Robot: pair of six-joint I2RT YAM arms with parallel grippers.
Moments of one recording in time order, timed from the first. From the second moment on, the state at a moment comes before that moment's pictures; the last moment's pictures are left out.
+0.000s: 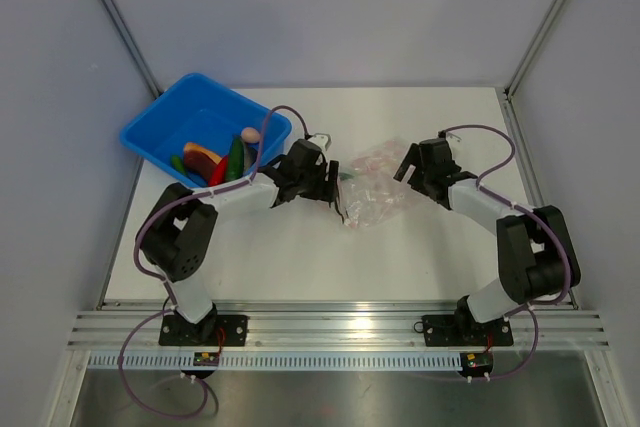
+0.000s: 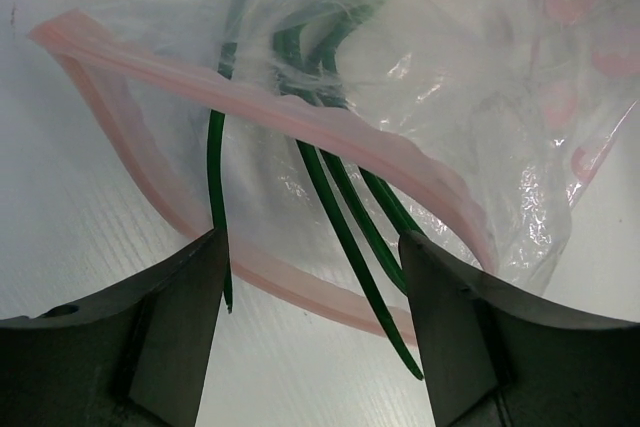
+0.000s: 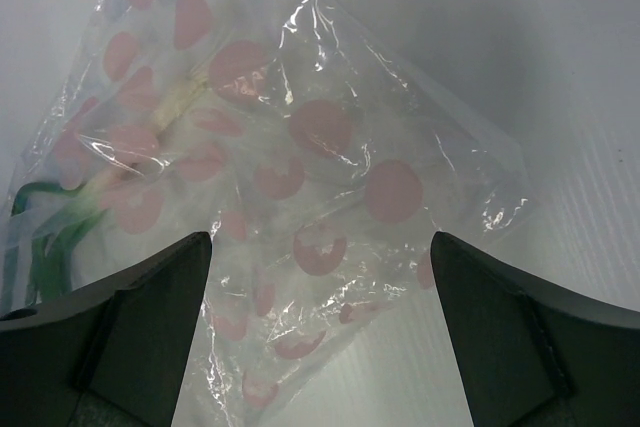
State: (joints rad) left arm -0.66 1.75 1.10 -0.14 0.02 -0.39; right arm 0.27 1.53 0.84 -0.10 0.20 0.66
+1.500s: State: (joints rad) left arm -0.68 1.79 1.13 -0.17 0.05 -0.37; right arm 0.17 1.52 0.72 -0.05 0.17 0.87
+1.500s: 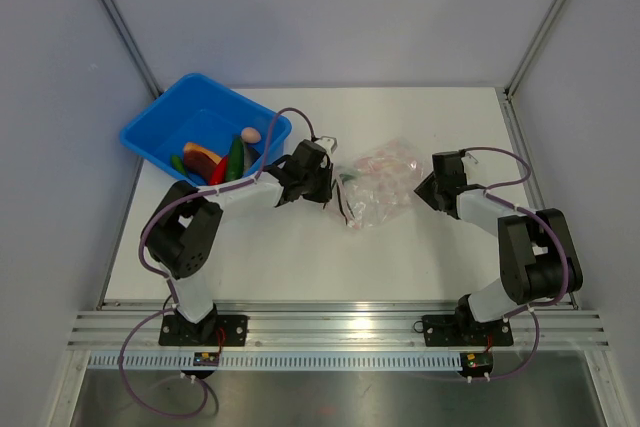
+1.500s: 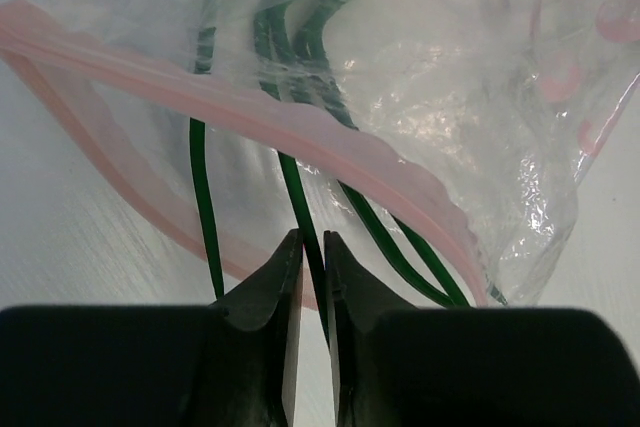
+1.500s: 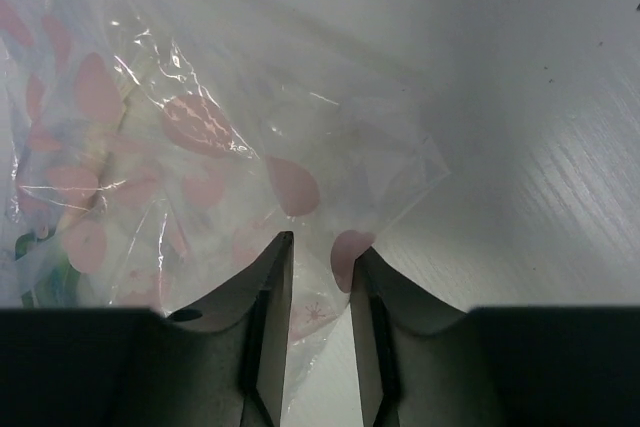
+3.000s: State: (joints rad) left arm -0.70 1.64 1.04 -0.13 0.15 -0.44; right arm 0.14 1.45 0.69 -0.05 0.25 0.92
